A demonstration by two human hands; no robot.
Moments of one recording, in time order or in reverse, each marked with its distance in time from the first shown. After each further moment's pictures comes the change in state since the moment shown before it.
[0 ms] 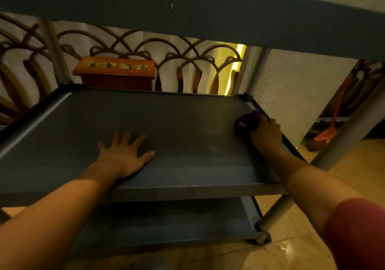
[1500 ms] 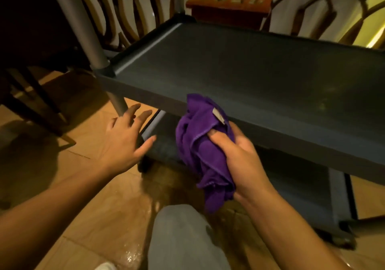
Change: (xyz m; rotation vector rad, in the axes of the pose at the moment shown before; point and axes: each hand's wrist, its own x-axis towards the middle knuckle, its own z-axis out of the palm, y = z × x) left_hand -0.204 -0.117 0.098 -0.048 0.417 -0.261; right_hand -0.318 -0.159 0.064 1.441 -1.068 -0.049
